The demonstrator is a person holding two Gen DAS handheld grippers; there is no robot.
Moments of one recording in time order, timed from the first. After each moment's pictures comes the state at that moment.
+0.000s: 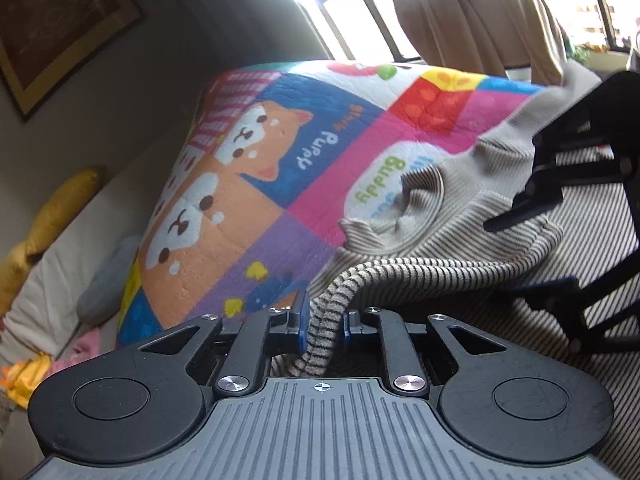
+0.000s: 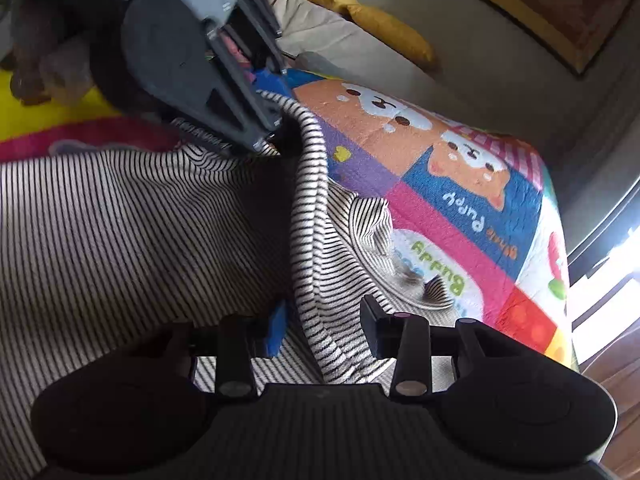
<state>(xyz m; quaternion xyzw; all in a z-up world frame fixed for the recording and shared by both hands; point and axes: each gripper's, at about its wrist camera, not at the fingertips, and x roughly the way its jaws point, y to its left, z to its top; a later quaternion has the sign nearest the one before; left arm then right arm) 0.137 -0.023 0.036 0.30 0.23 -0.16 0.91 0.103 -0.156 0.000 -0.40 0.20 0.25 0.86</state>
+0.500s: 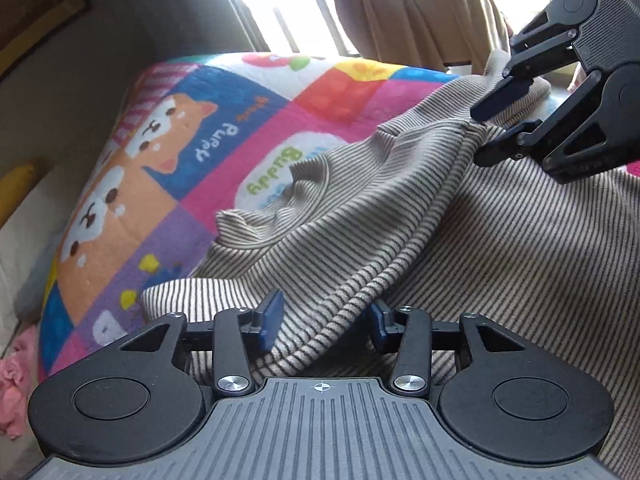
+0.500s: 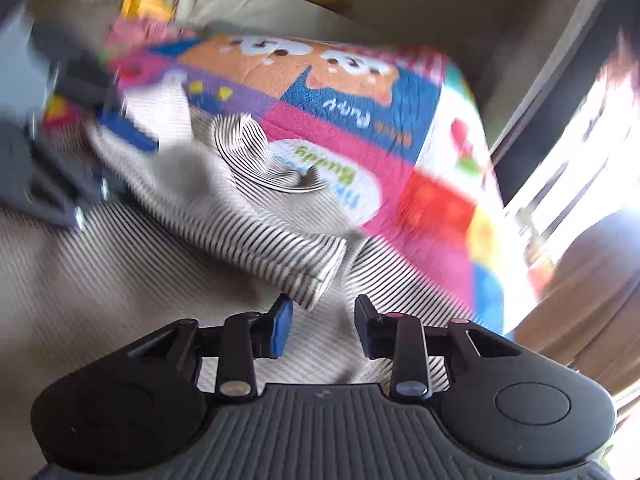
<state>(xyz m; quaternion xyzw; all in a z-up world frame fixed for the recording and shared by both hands) 0.110 -0.059 0.000 0.28 0.27 -0.25 0.88 0.117 -0.278 0.041 -0.22 0.30 0.19 0.91</state>
